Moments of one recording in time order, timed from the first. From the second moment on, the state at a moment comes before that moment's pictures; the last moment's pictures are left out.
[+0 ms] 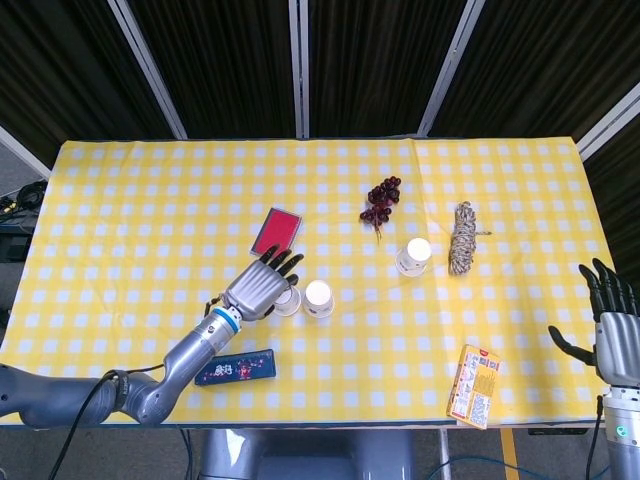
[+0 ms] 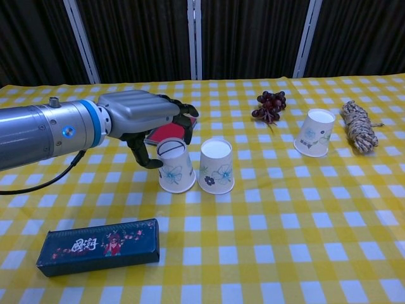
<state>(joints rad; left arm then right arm) -0.99 -1.56 -0.08 -1.58 0.94 0.91 0.68 0.10 -1.24 0.16 -1.42 -1.44 1.53 0.18</state>
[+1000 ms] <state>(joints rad) -0.68 -1.33 0.00 -1.75 1.25 1.32 0.44 0.11 -1.24 0.17 -1.41 -1.40 1.49 0.17</state>
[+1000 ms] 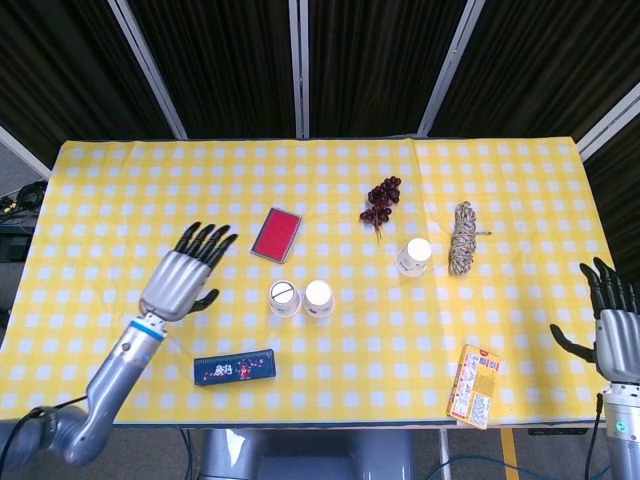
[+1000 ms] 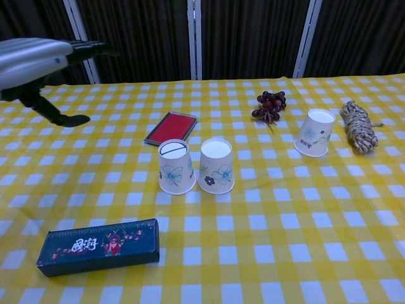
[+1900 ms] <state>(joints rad) -0.38 -1.14 0.04 -1.73 1.37 1.45 0.11 0.67 -1.37 0.34 -1.42 -1.03 0.89 -0.26</state>
